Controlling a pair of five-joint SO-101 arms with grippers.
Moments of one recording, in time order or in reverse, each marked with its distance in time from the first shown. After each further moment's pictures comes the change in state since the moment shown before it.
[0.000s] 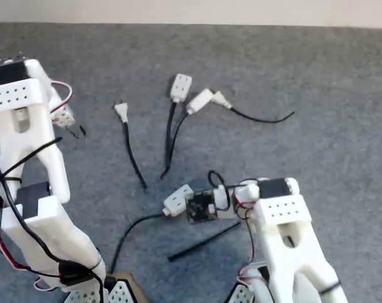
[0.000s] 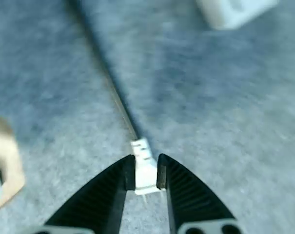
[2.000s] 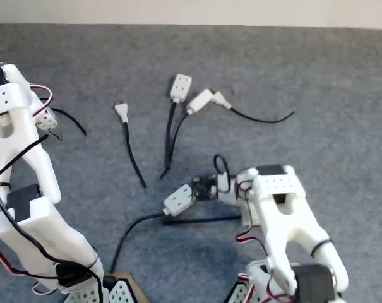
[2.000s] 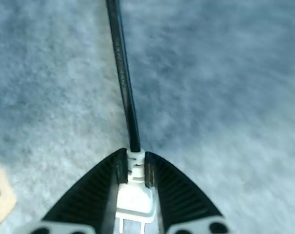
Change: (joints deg) left arm -5.1 0.0 0.0 -0.7 -1.2; right arm 4.5 15.9 -6.2 -6.7 -6.9
